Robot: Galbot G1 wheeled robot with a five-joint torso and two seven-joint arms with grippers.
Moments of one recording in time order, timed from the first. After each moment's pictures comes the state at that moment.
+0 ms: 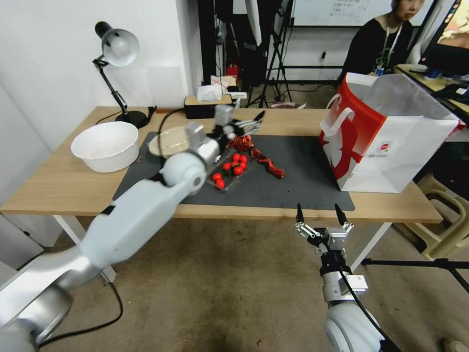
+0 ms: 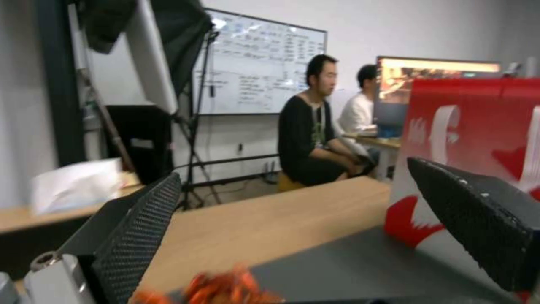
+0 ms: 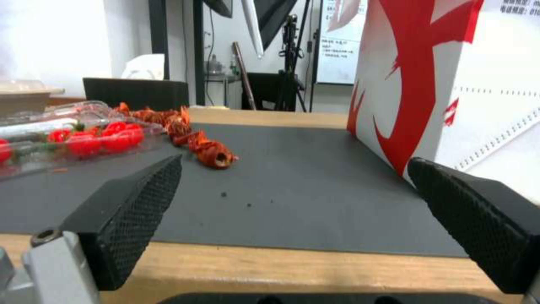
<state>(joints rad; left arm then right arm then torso) 0.51 -1.00 0.17 -1.68 -0.86 0.01 -0.08 -1.53 1.24 0.34 1.97 0.12 0.26 0.32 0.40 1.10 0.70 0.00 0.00</state>
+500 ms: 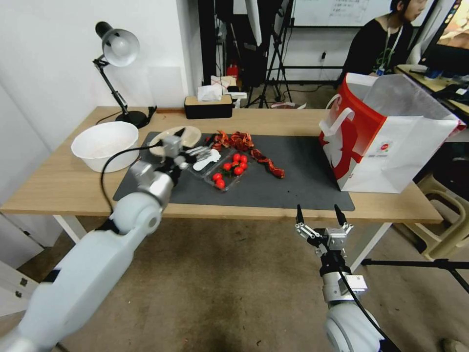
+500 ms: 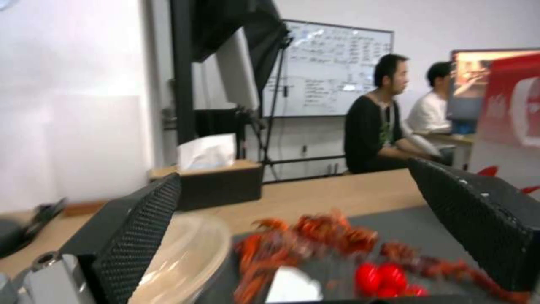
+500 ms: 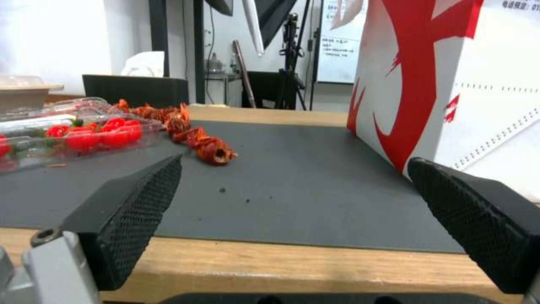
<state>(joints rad) 0.96 -0.93 -0.19 -1.86 -0.69 -0.06 -0.07 -1.53 1.23 0.33 1.96 0.12 0.26 0.32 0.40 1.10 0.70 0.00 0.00</state>
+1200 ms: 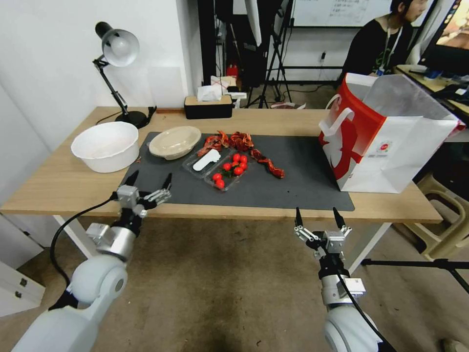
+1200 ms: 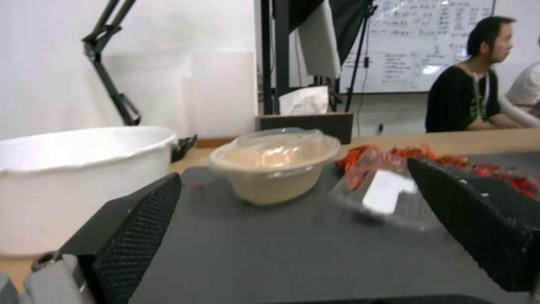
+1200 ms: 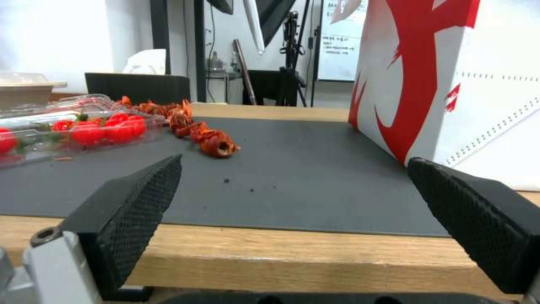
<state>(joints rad) 1.41 -1.03 -0.49 -1.96 -0.52 -0.17 -0.08 -1.54 1.24 0.33 1.95 0.12 0.28 0.31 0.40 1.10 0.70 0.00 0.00</state>
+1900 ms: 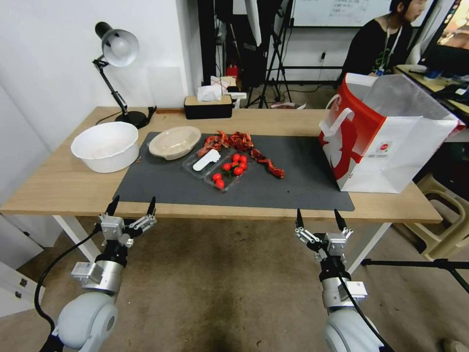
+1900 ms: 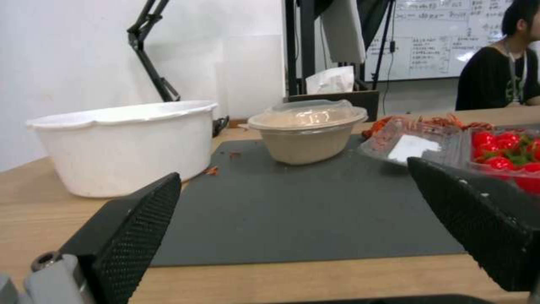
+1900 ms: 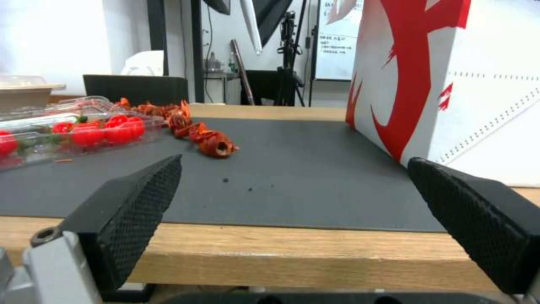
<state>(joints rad) 1.46 -1.05 -0.52 -1.96 -0.48 -0.20 -0.08 -1.55 1.24 0.33 1.96 0.12 0.28 0.31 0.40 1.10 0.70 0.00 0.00</state>
